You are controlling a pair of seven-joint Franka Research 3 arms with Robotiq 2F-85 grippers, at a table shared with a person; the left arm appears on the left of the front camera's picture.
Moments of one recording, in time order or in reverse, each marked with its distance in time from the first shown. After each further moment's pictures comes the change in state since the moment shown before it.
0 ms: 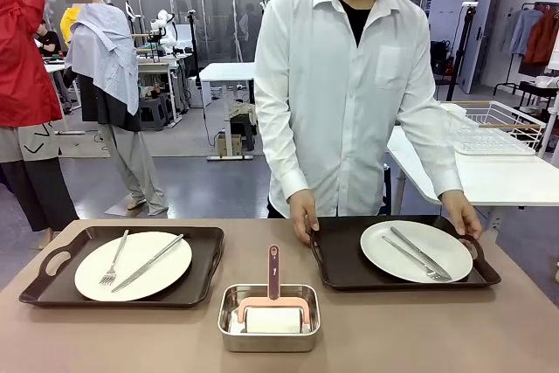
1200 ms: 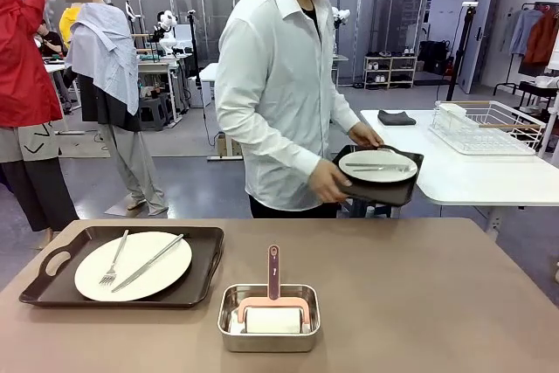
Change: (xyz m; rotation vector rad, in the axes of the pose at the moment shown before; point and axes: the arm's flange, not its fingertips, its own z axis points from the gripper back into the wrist) left arm 0.000 0.000 0.000 0.000 0.000 0.000; right arm 0.000 0.000 0.000 -0.001 -0.001 0.000
